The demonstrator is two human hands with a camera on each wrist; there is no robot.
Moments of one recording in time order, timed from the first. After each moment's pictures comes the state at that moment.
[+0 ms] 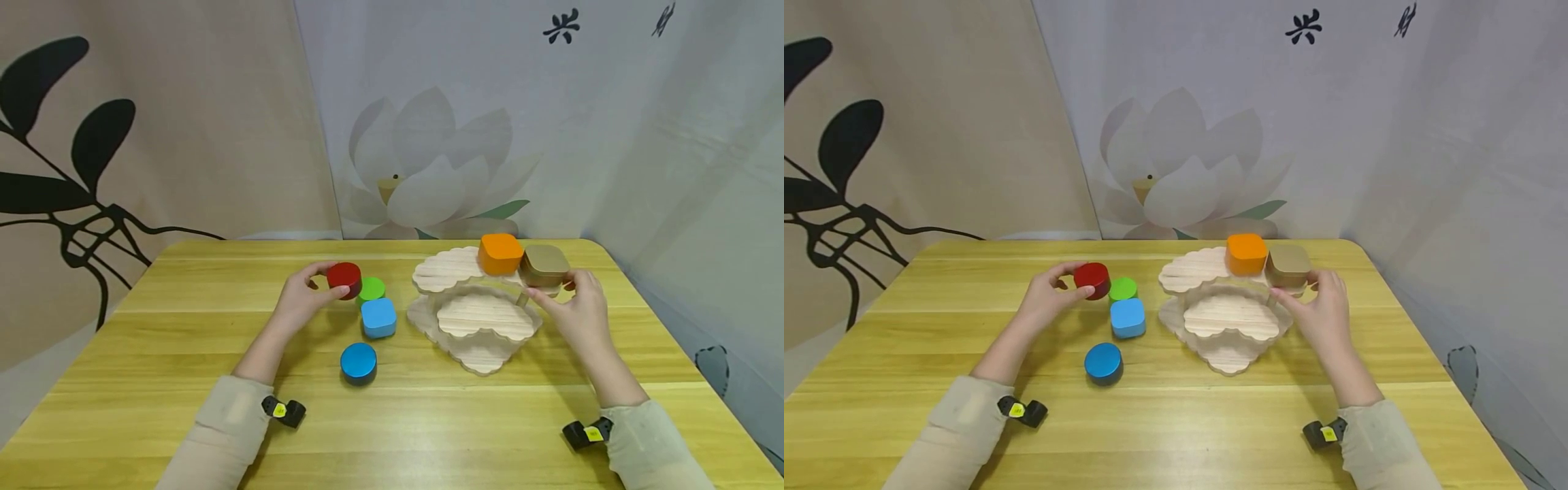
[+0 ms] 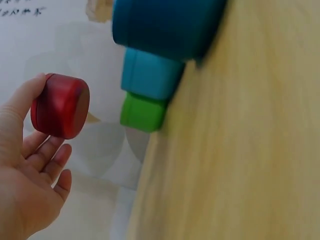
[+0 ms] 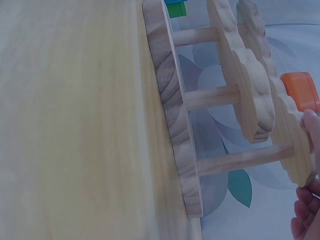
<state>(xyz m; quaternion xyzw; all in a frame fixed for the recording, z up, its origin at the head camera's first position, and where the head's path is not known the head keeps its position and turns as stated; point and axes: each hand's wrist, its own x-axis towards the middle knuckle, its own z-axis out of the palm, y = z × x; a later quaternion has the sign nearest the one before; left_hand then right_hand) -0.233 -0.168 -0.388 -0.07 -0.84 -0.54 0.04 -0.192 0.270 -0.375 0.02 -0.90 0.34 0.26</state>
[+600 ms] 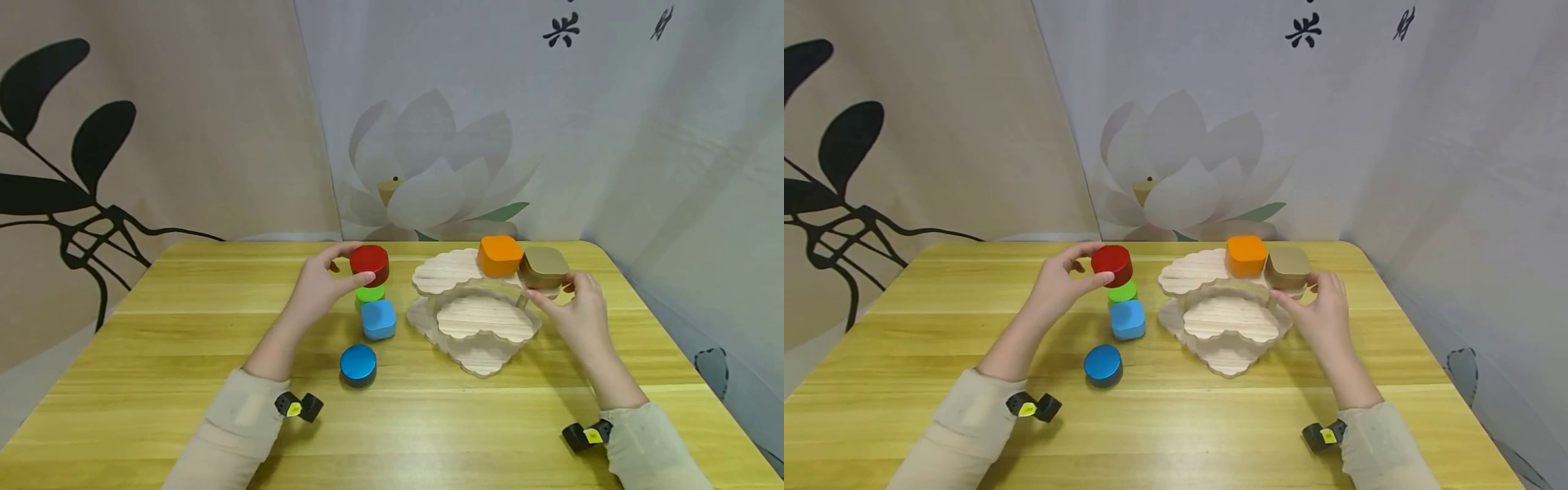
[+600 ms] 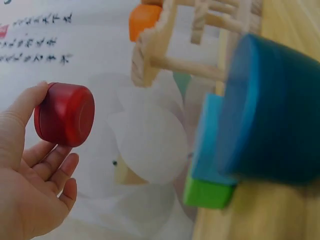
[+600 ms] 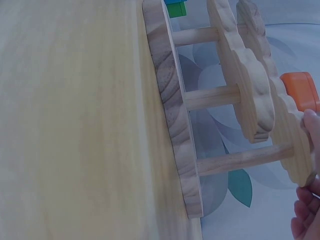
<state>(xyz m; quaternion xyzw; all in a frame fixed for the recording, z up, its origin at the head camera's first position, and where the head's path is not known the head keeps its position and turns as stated) -0.218 -0.127 -0.331 -0.11 -0.83 -0.54 0.06 -0.192 0.269 -0.374 0.01 -0.90 0.34 0.26</state>
